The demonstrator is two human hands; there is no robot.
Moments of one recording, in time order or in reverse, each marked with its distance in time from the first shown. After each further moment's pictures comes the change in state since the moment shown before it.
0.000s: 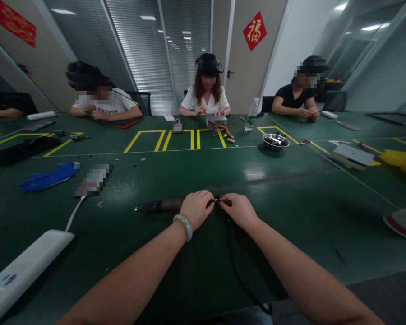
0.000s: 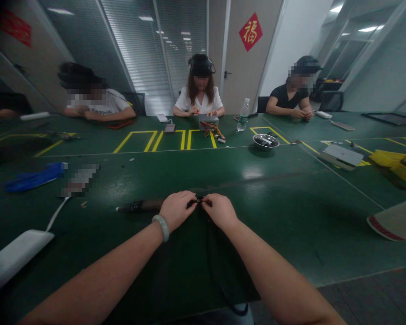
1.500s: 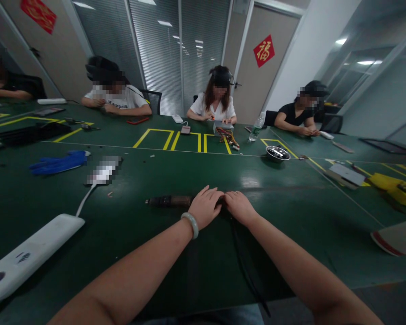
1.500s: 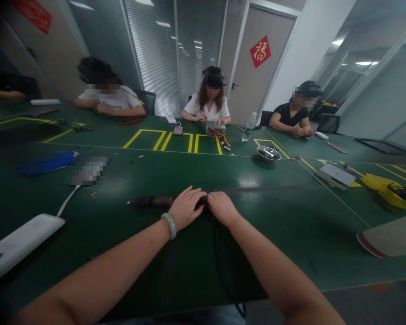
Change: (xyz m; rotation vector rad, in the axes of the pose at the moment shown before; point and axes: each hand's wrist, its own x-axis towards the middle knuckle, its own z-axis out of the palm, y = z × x) left_hand -0.009 -0.002 -0.010 -0.106 0.131 0.111; right_hand 0.024 -0.003 0.006 -0.634 -0.107 -0.422
